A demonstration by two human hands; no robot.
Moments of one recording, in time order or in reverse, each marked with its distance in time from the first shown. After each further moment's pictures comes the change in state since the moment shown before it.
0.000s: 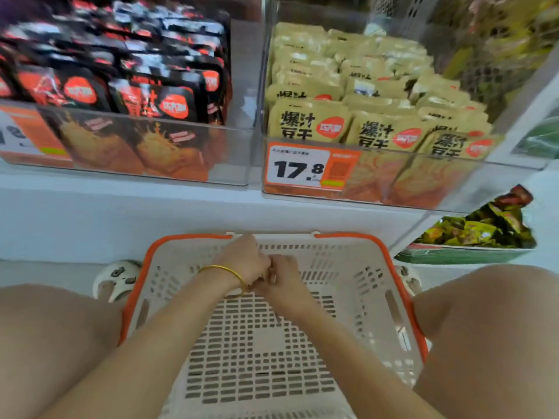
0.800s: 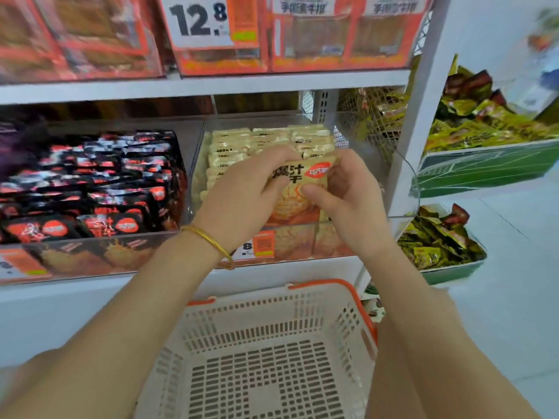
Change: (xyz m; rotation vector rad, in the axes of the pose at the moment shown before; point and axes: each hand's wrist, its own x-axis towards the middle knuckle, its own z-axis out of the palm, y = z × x) left_hand -0.075 0.184 -0.107 0.121 0.569 0.891; right_hand -0.052 -0.134 -0.211 0.079 0.642 -0.682
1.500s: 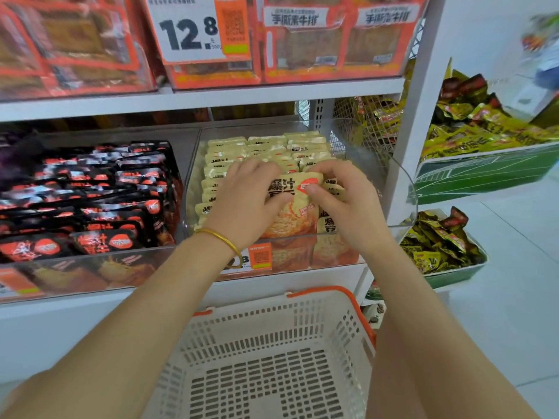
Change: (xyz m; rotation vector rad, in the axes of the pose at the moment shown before) left_hand 0.023 -0.021 0.021 0.286 -0.070 -0.067; right_hand 0.017 0.015 -0.009 -0.226 -0.022 -0.032
